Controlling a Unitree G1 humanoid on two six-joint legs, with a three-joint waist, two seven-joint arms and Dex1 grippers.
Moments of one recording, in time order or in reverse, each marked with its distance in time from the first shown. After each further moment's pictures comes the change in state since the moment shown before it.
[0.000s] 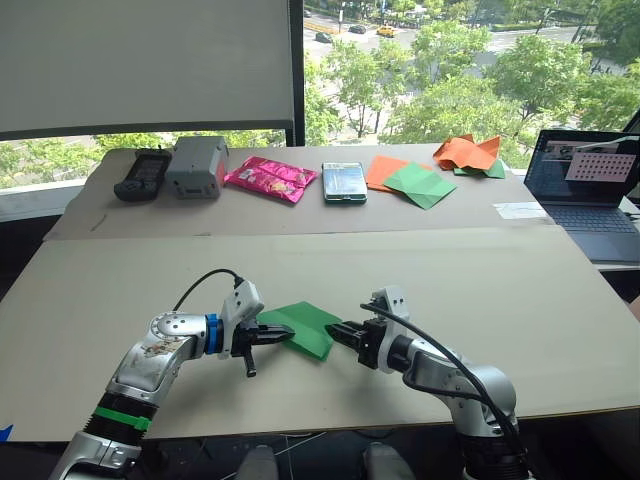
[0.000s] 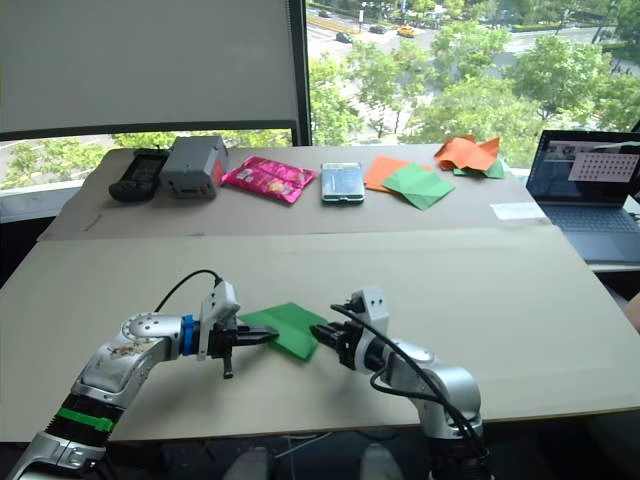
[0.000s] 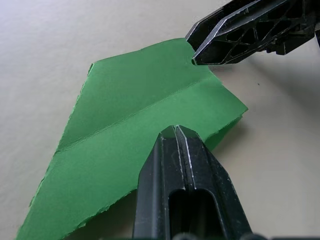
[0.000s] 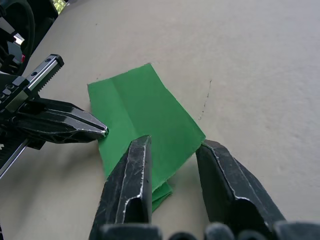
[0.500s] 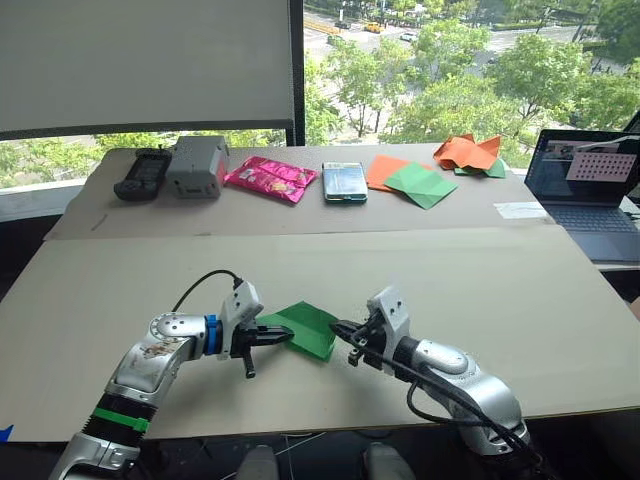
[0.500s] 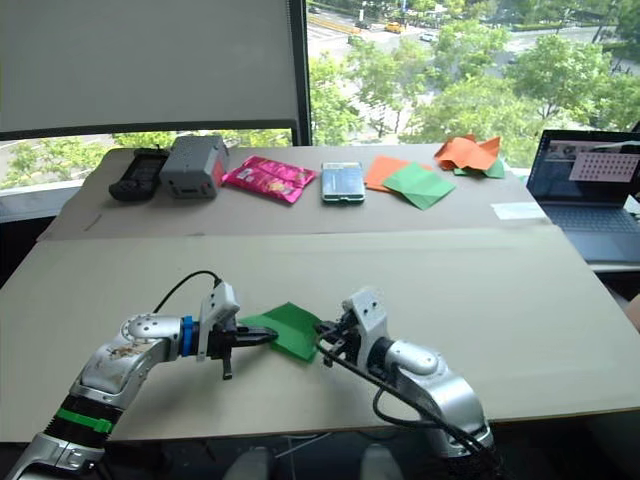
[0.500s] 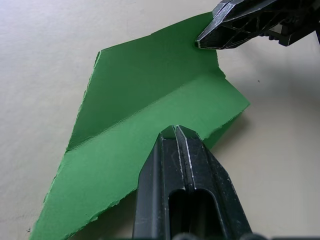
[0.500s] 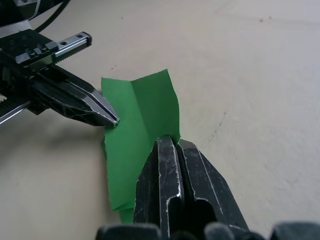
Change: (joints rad) left arm 0.006 0.005 0.002 -0.004 0.000 0.002 0.000; right arm 0.064 -0.225 0.259 -0.071 -0.247 -0.487 0.130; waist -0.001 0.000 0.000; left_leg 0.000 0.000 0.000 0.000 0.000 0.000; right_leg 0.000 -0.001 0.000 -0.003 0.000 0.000
